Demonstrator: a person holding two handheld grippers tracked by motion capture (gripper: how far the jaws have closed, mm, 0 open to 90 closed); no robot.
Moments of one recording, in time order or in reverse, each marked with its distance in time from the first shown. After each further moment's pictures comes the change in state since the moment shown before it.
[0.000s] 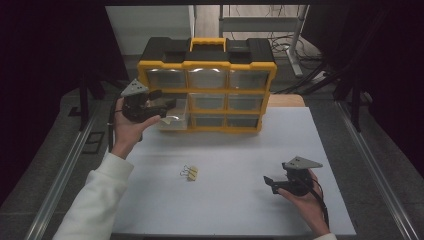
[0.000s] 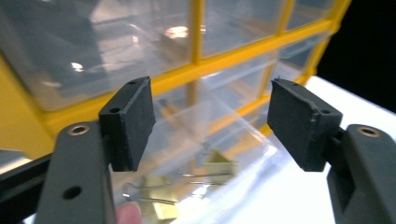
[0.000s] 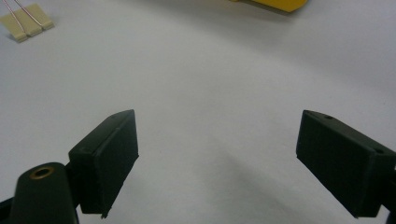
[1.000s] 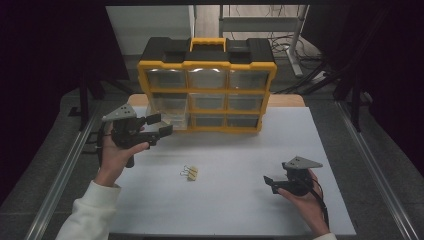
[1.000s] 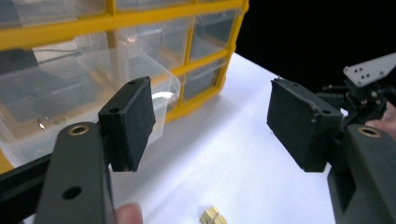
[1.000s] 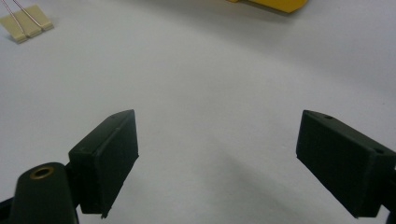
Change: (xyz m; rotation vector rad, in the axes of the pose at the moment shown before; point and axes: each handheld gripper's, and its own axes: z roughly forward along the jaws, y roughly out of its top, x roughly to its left) left arm -0.026 -0.041 -0.045 0.025 -0.195 -0.027; right arm 0.000 0.000 0.000 0.000 -0.002 0.001
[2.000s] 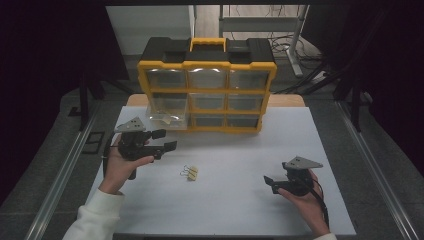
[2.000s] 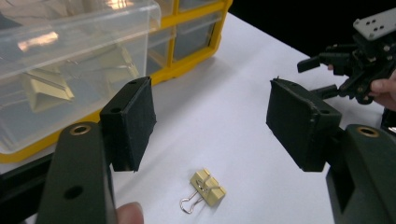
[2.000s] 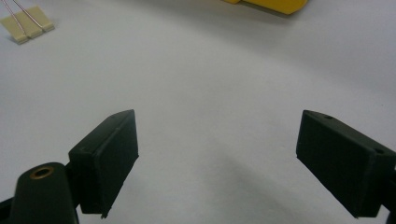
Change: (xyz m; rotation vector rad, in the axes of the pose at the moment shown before) left arm -0.007 -0.028 0.016 0.113 -0.018 -0.008; right arm 0.000 0.000 -0.001 -0.007 -0.001 -0.005
